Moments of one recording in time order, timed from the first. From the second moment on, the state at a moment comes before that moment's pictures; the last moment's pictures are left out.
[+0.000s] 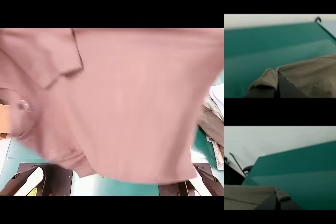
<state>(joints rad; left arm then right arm) 0.38 -0.93 1.43 0.54 -1.19 -1.01 -0.51 -0.83 1.21 -0.44 1.16 1.15</state>
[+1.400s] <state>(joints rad) 0.25 -1.47 1.08 0.59 -0.92 -0.67 -0.21 -1.43 0.99 -0.62 0.86 0.94</state>
